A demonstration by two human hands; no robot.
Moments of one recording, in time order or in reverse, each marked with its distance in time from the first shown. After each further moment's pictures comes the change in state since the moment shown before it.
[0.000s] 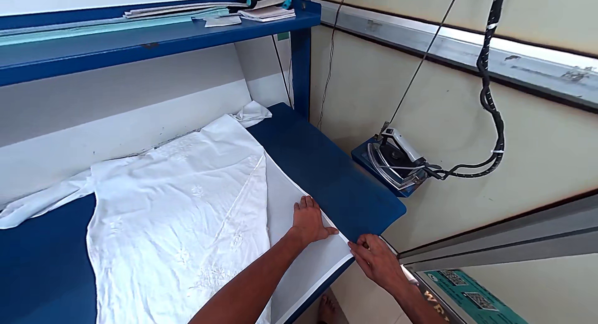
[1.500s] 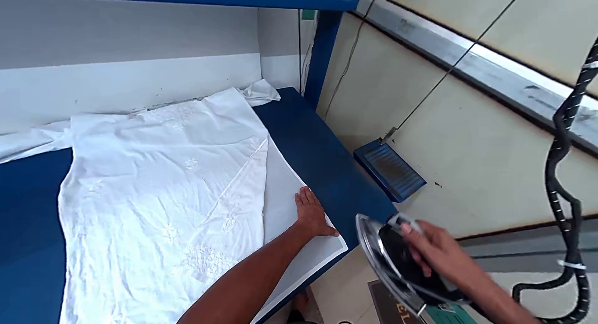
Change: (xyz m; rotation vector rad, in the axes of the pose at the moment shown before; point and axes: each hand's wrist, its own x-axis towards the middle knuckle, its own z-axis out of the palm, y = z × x) left_hand 0.009 0.015 0.008 -0.061 -0.070 -0.043; right_hand 0.076 -0.014 -0.190 0.466 -0.449 0.813
